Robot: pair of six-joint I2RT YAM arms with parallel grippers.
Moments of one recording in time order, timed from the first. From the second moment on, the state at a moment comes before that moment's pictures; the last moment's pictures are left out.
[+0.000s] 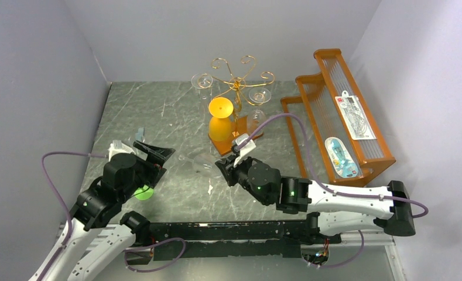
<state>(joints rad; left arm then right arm) -0.57 0.50 0.81 -0.80 -0.23 -1.39 1.36 1.07 0.85 0.02 0.61 0.26</state>
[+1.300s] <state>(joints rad) -0.57 0.60 0.72 -0.63 -0.17 -1.59 1.38 1.10 0.69 0.41 0.57 0.23</state>
